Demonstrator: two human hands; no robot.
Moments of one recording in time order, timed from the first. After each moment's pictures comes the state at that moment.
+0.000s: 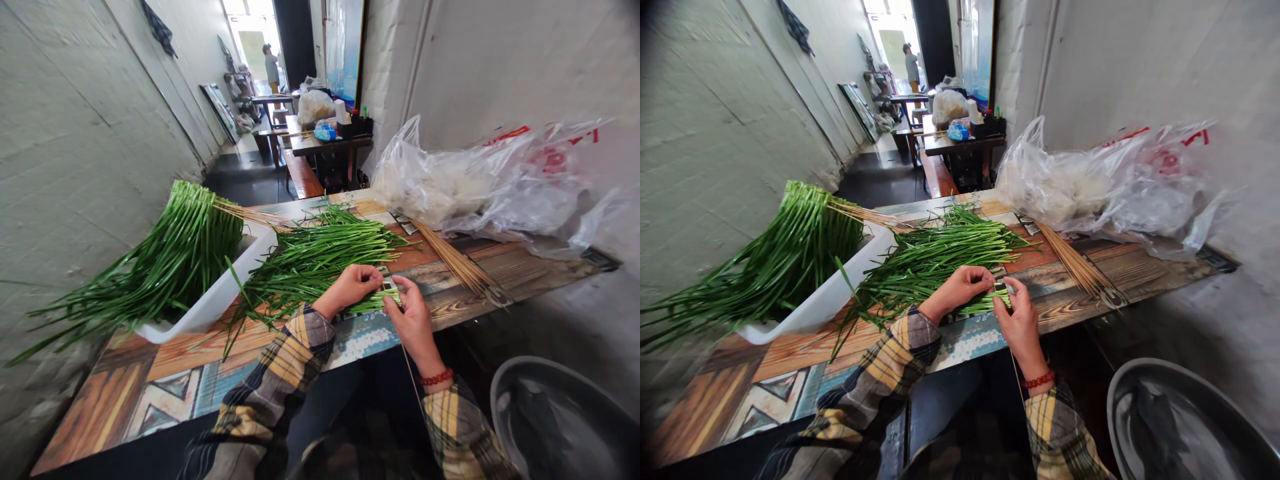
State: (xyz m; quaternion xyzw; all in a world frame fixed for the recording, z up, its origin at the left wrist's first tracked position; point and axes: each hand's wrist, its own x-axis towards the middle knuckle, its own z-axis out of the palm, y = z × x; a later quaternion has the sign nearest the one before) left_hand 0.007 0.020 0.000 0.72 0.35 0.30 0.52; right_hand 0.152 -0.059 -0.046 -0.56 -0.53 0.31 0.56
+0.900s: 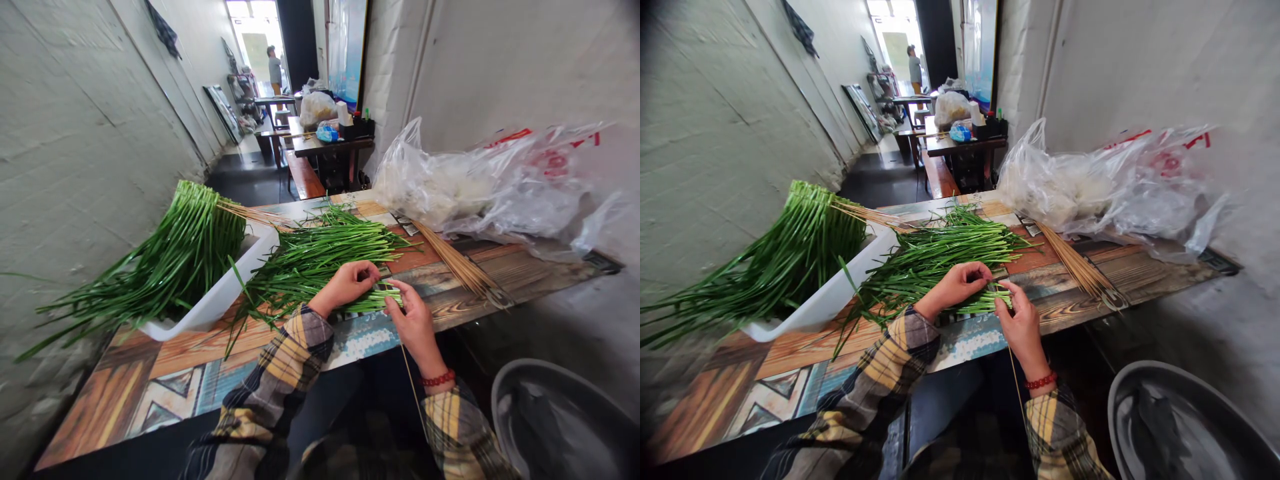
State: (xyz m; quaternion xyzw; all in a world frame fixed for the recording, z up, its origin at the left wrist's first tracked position) left_hand -0.004 0.020 0.009 0.78 0.35 0.33 0.41; right_hand 0.155 -0.059 -0.045 -0.56 -0.56 0.31 0.53
